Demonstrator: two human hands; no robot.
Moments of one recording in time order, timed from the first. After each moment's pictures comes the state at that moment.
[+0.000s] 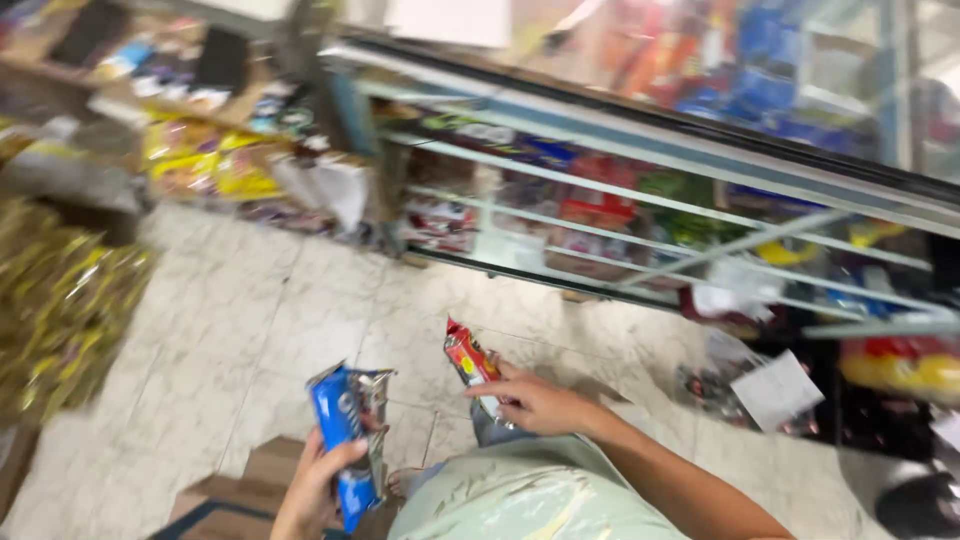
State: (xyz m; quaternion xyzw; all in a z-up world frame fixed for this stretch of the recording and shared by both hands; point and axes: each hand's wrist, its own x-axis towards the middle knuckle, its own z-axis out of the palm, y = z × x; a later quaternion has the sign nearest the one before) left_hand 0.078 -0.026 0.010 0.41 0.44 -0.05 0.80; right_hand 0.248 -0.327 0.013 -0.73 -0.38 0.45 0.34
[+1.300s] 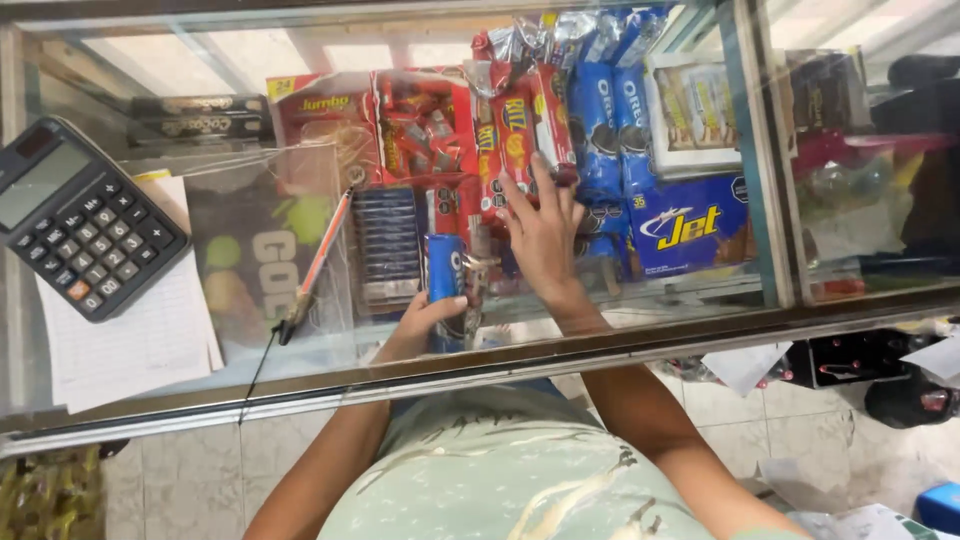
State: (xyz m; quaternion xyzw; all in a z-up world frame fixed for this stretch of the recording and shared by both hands) left_hand 0.641 -0.285 -0.024 0.50 0.17 -0.32 0.79; right_hand 0.710 -0.500 -0.037 -0.96 -0.07 -0.22 0.15
